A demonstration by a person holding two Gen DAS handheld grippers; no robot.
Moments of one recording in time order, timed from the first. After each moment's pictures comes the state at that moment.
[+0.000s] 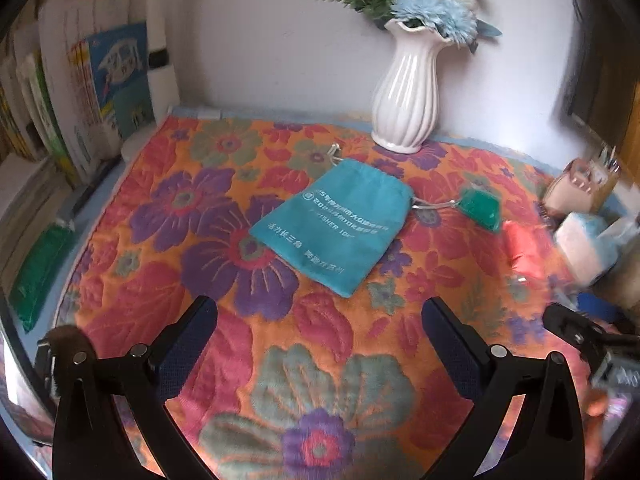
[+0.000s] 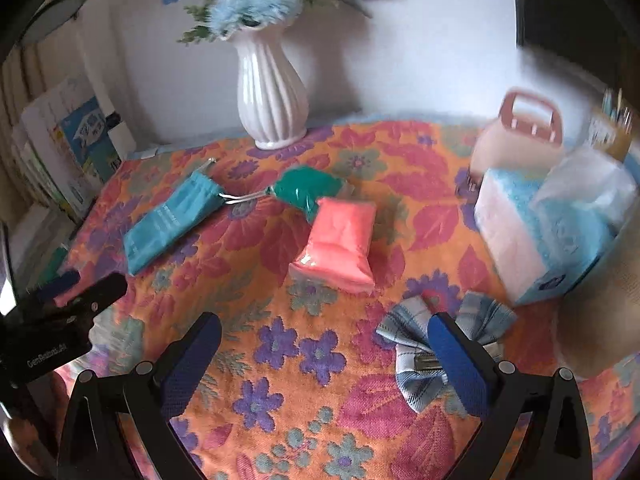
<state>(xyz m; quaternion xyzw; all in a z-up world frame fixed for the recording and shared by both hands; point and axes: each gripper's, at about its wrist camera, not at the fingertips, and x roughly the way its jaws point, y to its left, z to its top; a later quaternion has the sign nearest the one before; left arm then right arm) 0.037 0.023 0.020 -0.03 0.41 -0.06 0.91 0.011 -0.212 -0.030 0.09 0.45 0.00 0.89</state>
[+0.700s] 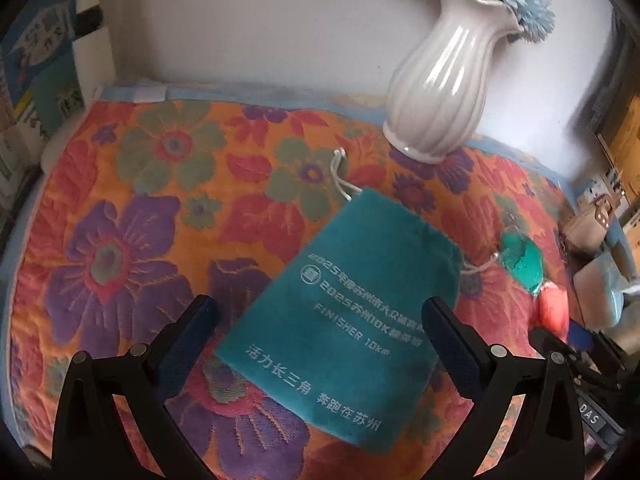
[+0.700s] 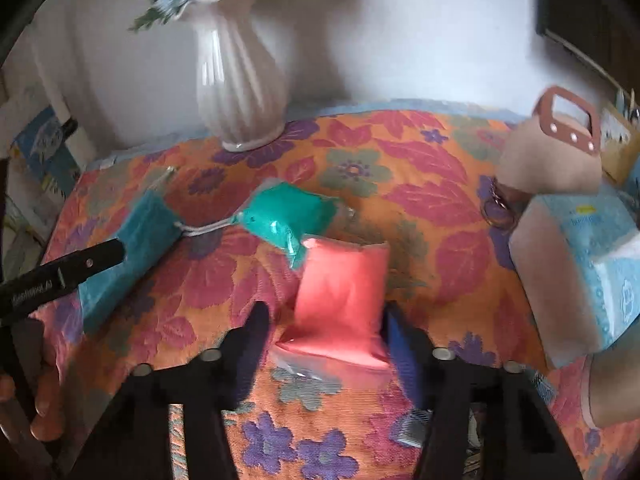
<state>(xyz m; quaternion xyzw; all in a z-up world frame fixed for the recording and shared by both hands) 0.151 0.026 -0.016 -0.05 0.46 -0.13 0.88 0.075 -0.207 -0.054 0.06 0.46 -0.05 0.88</state>
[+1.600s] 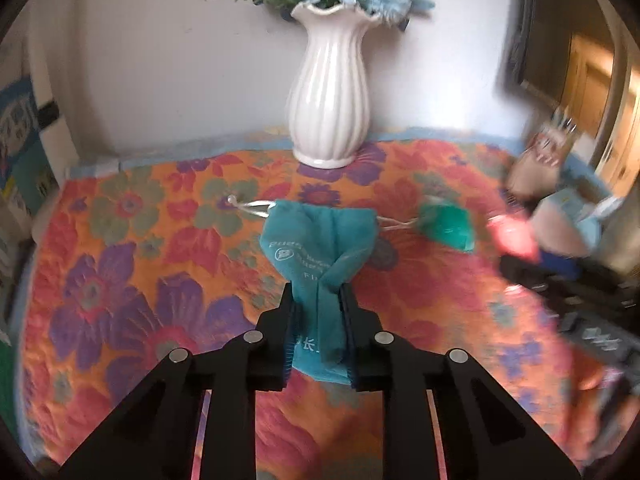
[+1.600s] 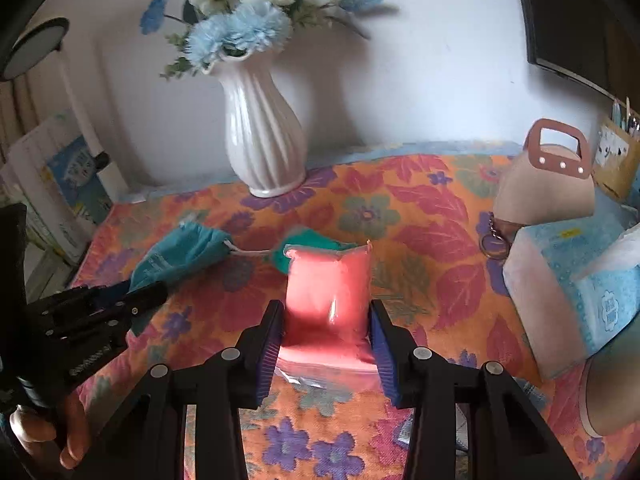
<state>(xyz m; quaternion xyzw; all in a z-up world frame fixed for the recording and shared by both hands) 0.095 -0.011 0.007 0.02 0.39 -0.19 0.90 0.054 -0.210 -0.033 0.09 0.39 -0.01 0.92</state>
